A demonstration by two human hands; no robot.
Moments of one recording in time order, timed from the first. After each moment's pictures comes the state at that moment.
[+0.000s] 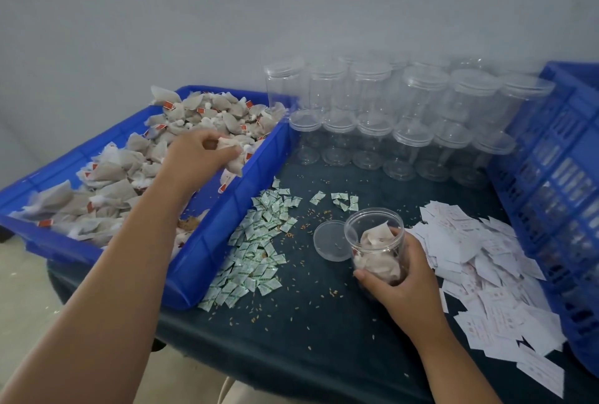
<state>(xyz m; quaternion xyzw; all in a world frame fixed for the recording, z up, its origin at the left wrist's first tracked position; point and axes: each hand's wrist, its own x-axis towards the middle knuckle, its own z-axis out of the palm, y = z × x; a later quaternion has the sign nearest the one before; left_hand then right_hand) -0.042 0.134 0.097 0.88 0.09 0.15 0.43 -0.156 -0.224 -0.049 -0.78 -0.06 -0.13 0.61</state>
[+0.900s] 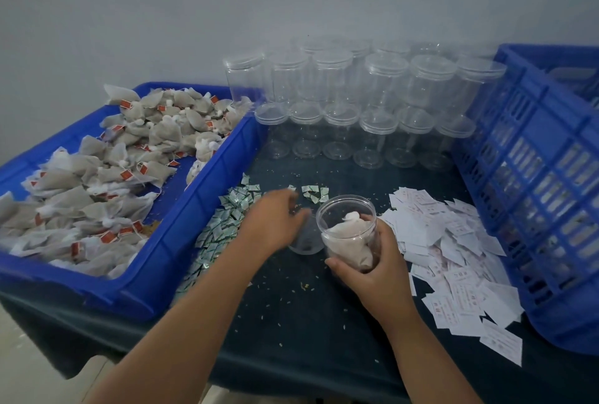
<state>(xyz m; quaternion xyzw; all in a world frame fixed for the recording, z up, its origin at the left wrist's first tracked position) -0.068 -0.029 0.018 0.97 -0.03 -0.02 0.25 -0.156 -0.226 -0.050 -0.75 -0.05 -0.15 0.64</state>
